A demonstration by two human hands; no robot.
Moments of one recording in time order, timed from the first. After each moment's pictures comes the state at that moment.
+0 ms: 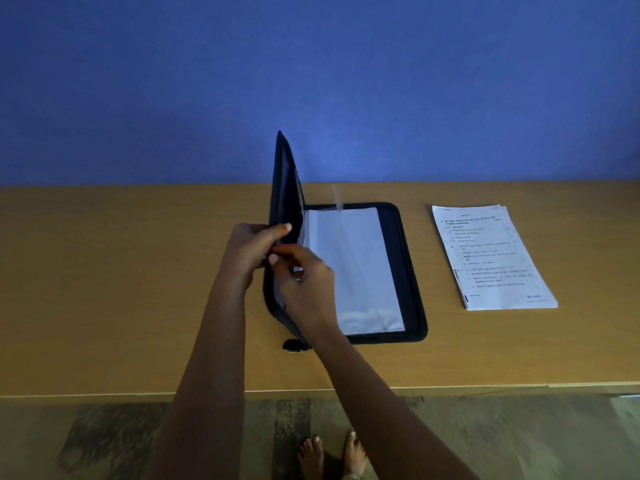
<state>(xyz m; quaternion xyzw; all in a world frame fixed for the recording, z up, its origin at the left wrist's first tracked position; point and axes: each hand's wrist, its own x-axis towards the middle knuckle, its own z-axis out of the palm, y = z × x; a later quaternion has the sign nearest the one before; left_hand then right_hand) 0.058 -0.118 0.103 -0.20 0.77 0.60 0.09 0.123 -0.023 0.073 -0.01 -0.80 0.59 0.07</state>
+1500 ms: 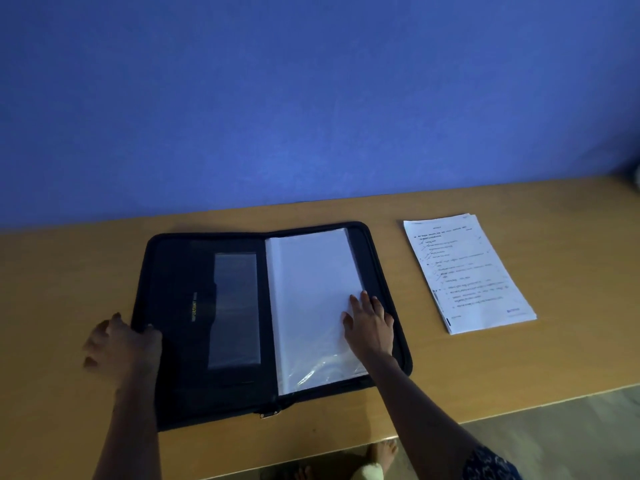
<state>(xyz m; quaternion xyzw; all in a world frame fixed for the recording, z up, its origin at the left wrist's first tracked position) 0.024 -0.232 -0.031 -0.39 0.90 0.18 -0.02 0.053 0.122 -0.100 -0.15 -0.97 0.14 -0.11</state>
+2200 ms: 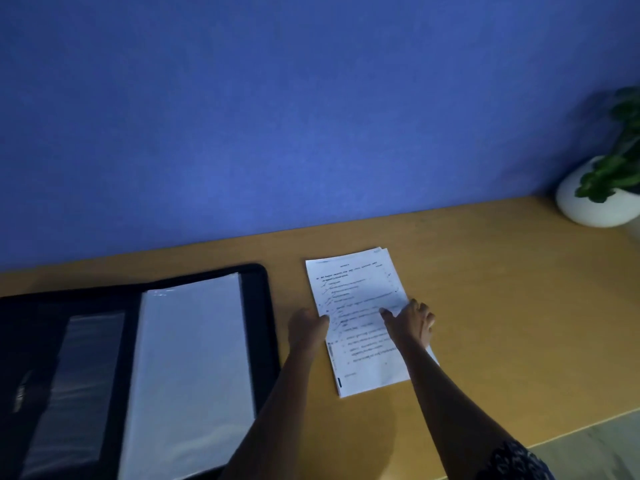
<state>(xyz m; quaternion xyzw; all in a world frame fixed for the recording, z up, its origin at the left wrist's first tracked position) -0.038 0.258 -0.058 -0.17 0.84 0.46 0.24 -0.002 0.442 -0.084 -0.43 -0.87 0.23 -0.07</state>
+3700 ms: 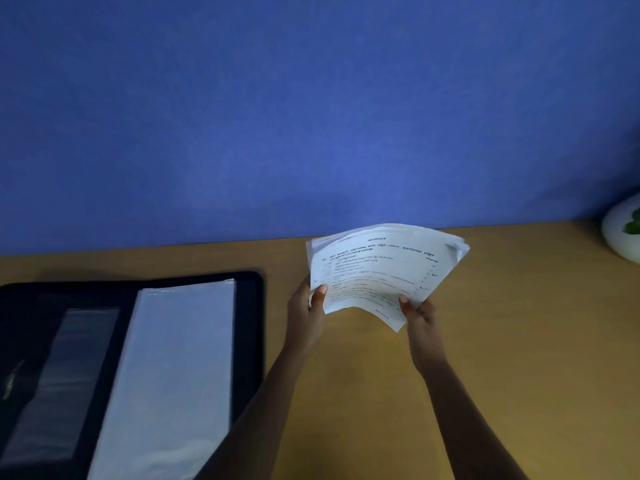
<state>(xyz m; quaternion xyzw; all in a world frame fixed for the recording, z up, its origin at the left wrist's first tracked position) -0.075 0.294 -0.038 -0.03 0.77 0.64 0.01 -0.032 0.485 -0.046 -0.19 -0.66 0.72 0.09</state>
